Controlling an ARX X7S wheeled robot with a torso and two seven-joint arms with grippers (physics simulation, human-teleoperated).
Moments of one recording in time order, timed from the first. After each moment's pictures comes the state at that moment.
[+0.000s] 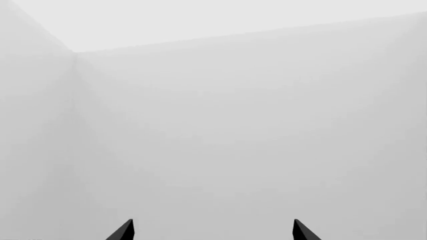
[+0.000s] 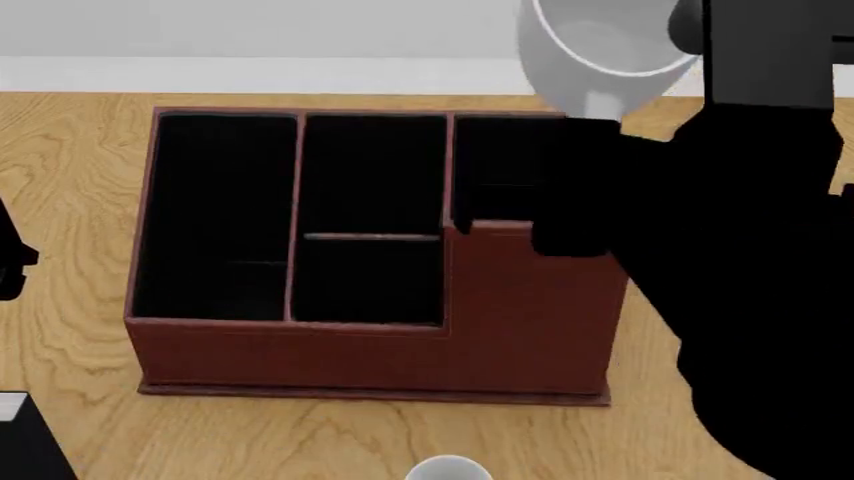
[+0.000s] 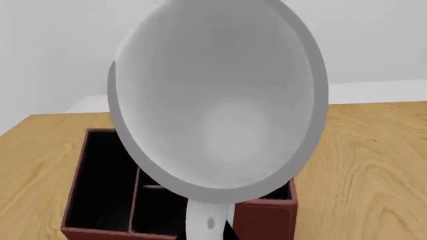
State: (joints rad) left arm -0.45 -0.42 0.04 0.76 -0.35 -0.54 -0.32; right arm 1.30 0.78 -0.57 -0.27 2.00 0.86 1.11
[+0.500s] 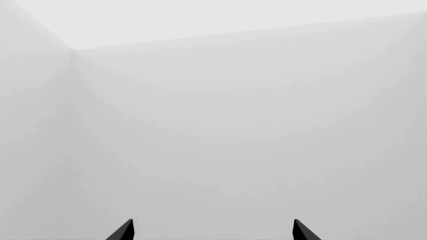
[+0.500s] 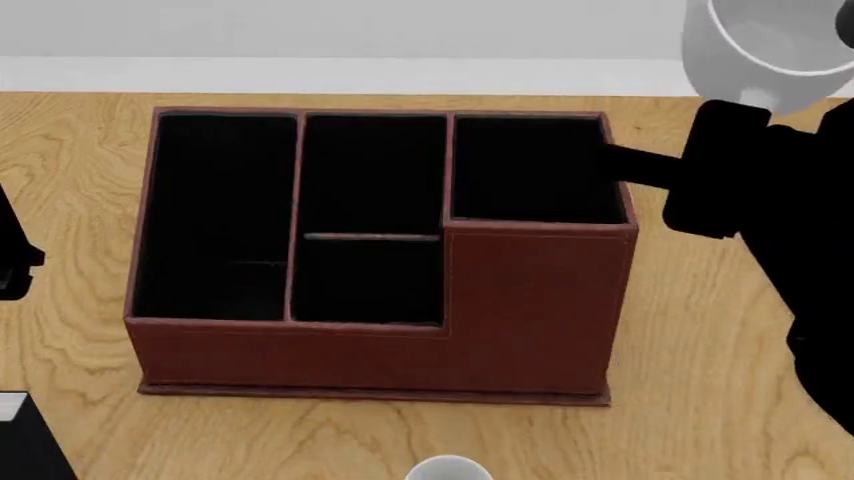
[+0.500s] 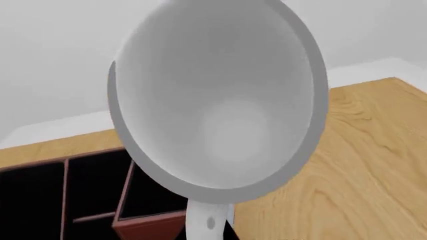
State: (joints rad) left arm -0.45 -0.42 0.05 0.73 -0.35 -0.51 -0.32; right arm 1.25 0.89 -0.54 -0.20 1.93 0.81 1.13
